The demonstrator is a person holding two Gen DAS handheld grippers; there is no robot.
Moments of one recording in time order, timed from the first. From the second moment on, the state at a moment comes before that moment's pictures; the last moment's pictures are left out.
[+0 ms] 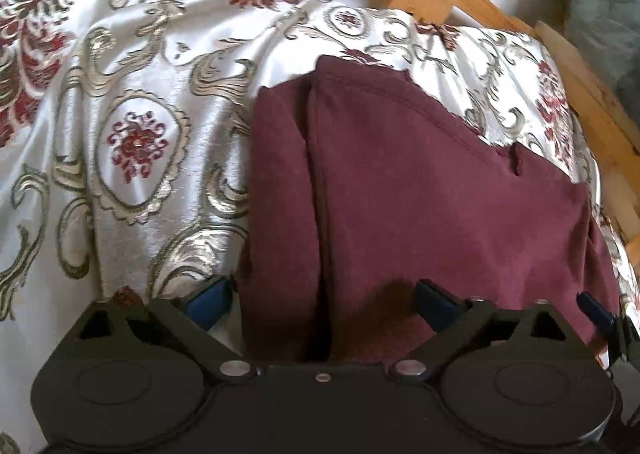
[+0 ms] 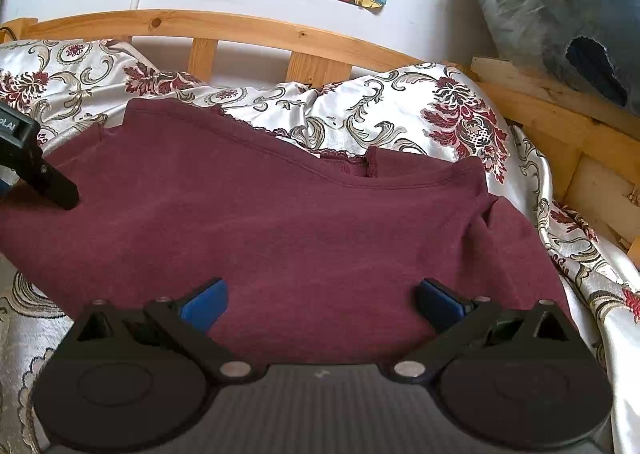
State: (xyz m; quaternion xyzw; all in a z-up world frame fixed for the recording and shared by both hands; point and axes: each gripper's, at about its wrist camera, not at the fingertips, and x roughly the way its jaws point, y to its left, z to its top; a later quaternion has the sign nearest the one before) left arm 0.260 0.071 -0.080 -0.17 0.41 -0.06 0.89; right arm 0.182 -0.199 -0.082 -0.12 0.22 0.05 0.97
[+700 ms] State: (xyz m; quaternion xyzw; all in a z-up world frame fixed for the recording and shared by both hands) left arm 0.253 0.002 -0.008 -0.02 0.33 -0.11 0.94; right arm 0.177 -0.236 -0.051 -0.05 0.21 0.07 0.97
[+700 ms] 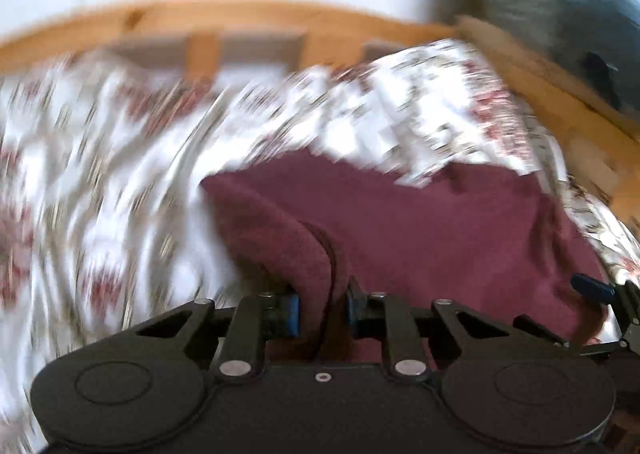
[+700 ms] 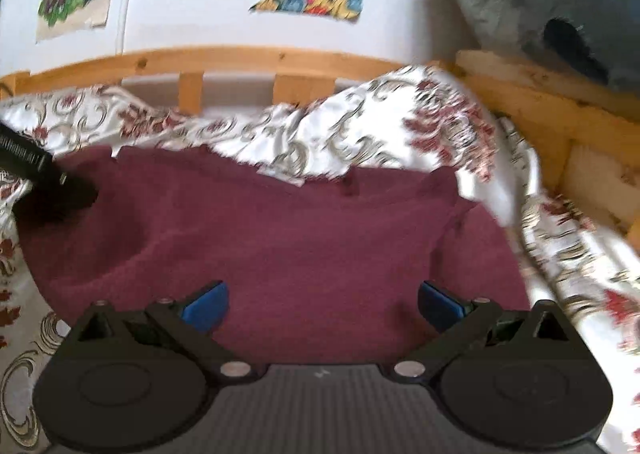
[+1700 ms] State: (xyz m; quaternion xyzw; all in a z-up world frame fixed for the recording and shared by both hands) left arm 0.275 -0.241 0.014 0.05 0.36 -0.34 0.87; right arm 0.099 -0.352 -0.063 -0.02 0.25 0.01 0.97
